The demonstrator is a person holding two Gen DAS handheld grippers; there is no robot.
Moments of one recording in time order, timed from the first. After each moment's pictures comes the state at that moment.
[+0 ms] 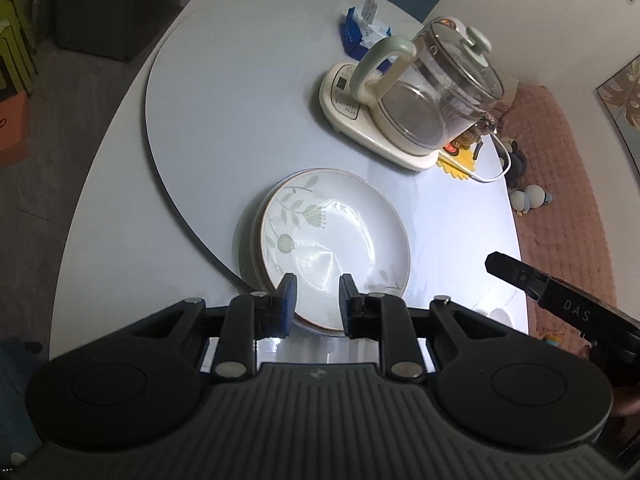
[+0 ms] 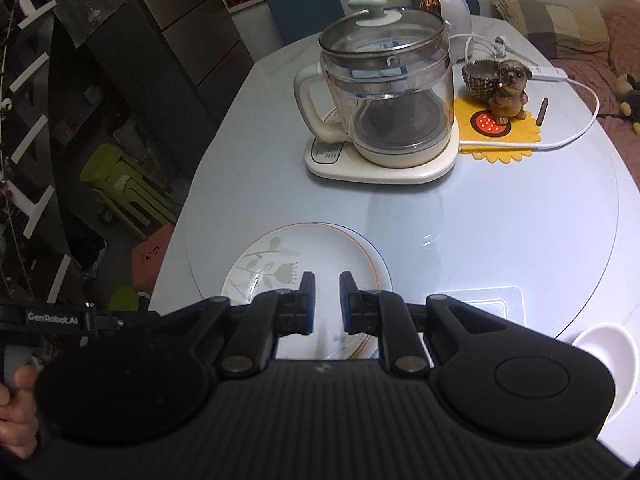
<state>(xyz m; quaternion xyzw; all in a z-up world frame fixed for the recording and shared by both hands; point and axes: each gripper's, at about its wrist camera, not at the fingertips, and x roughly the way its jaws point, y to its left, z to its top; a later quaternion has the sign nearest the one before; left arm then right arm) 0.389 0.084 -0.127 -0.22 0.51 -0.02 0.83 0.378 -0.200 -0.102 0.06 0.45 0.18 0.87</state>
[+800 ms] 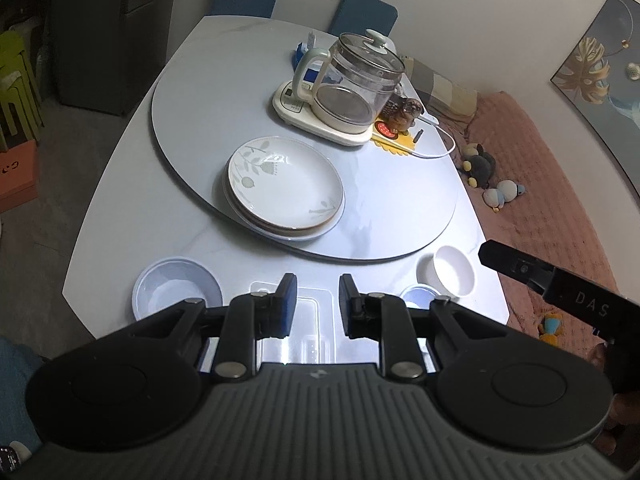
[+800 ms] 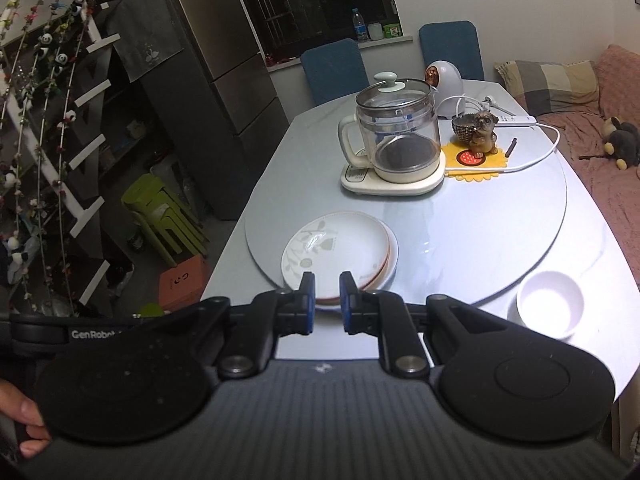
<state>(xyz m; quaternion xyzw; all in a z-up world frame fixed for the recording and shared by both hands) 0.183 0.001 -0.071 -0.17 0.43 -0.04 0.88 0.189 -0.247 -0.042 0.08 0.37 0.20 0.90</state>
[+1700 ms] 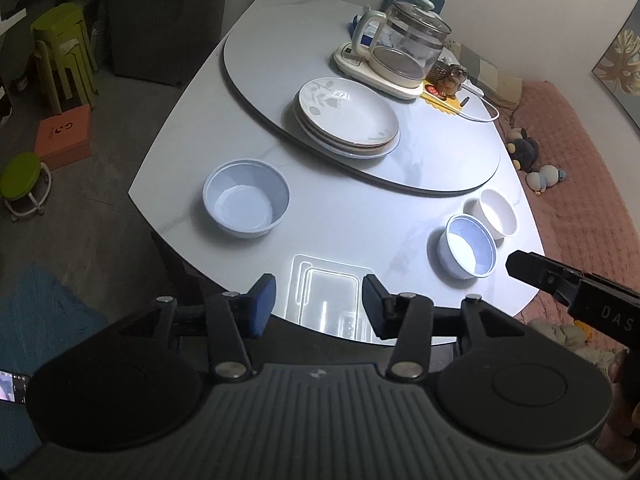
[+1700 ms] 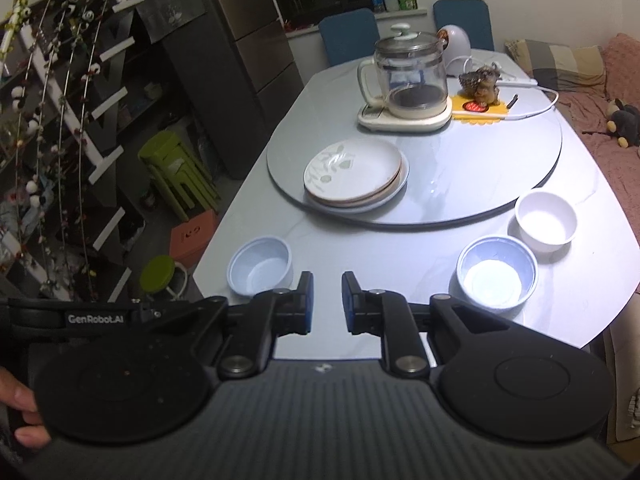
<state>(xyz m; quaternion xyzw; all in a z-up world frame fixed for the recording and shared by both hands) 0.060 0.010 -0.109 -0.17 0.46 0.04 0.87 0.092 -0.250 -0.077 0.05 0.40 0.23 0.88</state>
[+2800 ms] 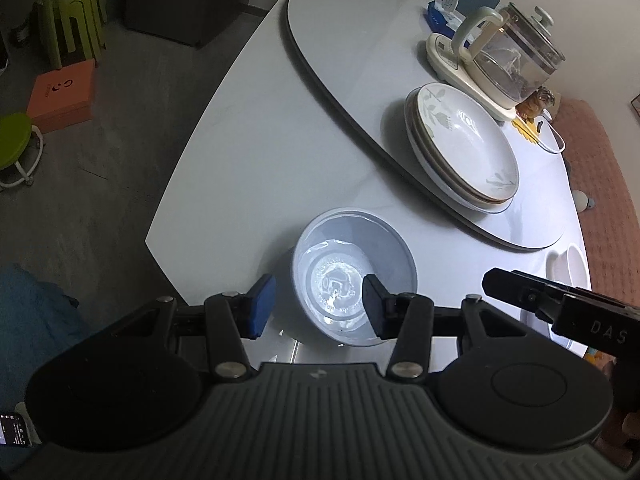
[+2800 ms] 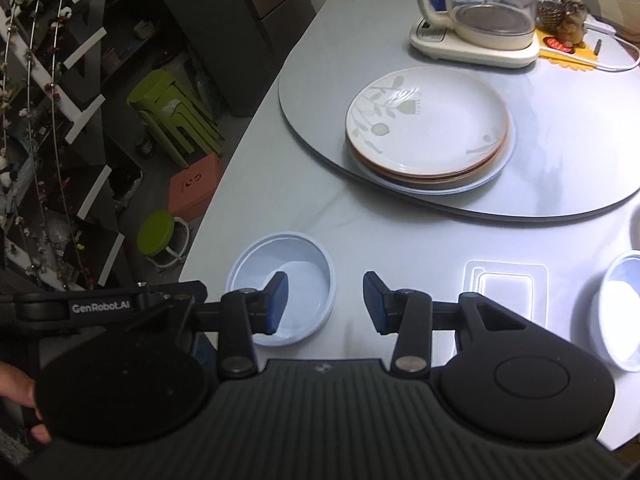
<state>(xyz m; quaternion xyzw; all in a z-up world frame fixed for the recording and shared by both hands) 0.207 0.164 -0.231 -0.23 0.50 0.05 0.83 0.223 -0.108 -0.173 0.04 0.50 0.24 0.83</state>
